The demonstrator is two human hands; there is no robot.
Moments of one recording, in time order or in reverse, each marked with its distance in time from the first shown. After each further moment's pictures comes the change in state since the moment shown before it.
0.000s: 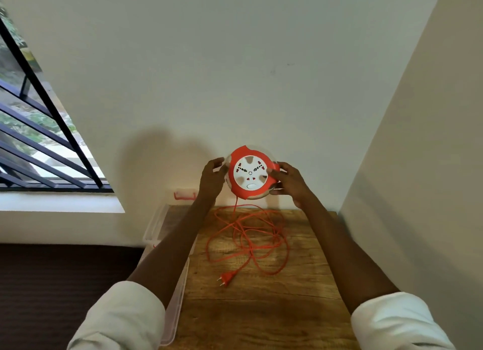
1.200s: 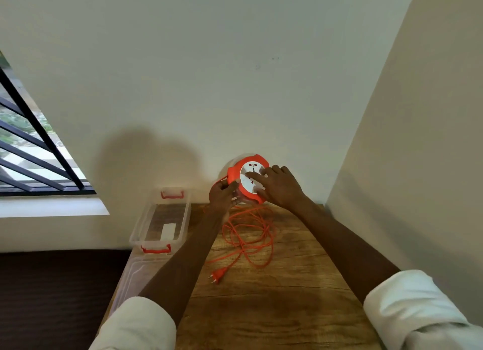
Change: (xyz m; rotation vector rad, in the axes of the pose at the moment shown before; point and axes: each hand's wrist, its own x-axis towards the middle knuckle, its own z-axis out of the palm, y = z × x) left_hand -0.051 -0.021 0.053 -0.424 -0.126 -0.314; right_hand -0.018 0.014 -0.004 -1.529 0.016 -0.729
